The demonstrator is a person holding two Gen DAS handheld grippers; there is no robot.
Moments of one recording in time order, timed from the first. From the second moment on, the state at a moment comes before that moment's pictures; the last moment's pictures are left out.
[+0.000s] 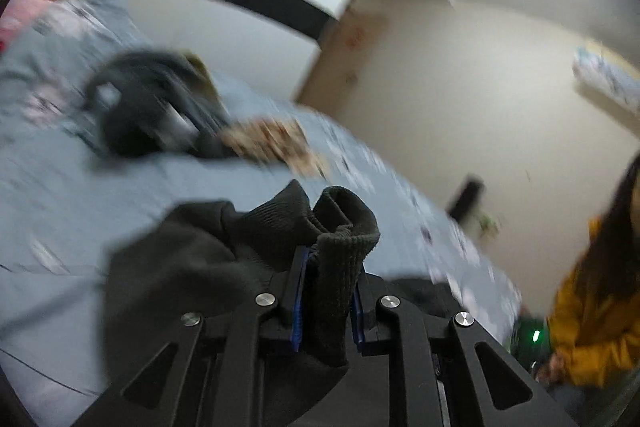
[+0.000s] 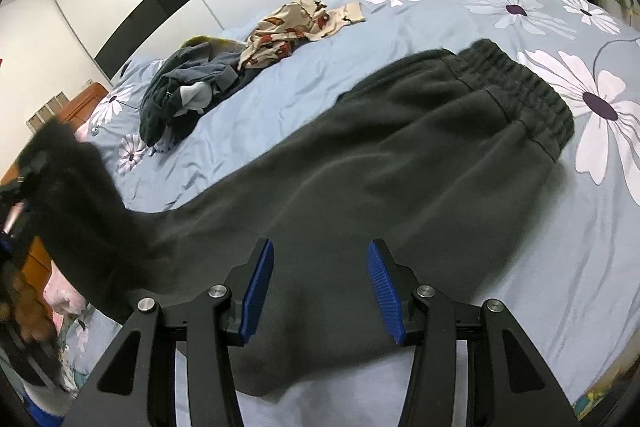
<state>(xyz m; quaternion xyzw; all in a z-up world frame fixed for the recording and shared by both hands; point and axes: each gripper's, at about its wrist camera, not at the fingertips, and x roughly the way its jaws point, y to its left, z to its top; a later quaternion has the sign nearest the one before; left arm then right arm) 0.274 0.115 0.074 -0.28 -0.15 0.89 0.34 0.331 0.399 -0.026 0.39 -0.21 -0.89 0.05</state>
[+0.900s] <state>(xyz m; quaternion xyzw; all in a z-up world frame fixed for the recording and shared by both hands) 0.268 0.003 -0.044 -0.44 -0.17 0.86 0.18 0.313 0.355 -0.046 0.39 -0.34 -0.85 0.14</state>
